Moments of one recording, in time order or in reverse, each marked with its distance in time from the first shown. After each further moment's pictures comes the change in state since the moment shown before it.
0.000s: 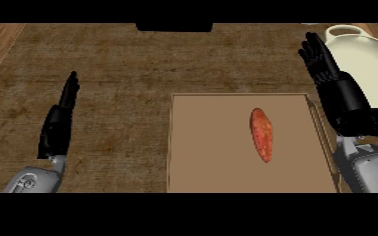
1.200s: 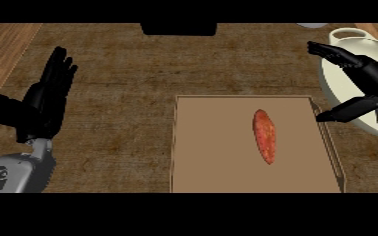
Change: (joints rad) left arm -0.077 -0.038 0.134 -0.183 0.215 -0.105 0.215; right arm -0.258 -0.242 -0.042 0.714 0.126 0.566 -0.709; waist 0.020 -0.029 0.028
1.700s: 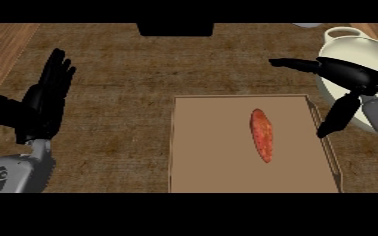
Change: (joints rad) left arm 0.009 -0.008 0.018 0.014 -0.004 -0.010 -0.003; right arm -0.077 -0.074 0.236 -0.207 0.201 0.151 0.227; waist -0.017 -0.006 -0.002
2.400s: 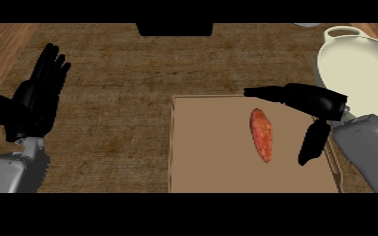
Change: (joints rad) left arm -0.012 -0.021 0.058 -0.043 -0.034 -0.043 0.062; right arm 0.132 0.125 0.021 -0.244 0.137 0.109 0.252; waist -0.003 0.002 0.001
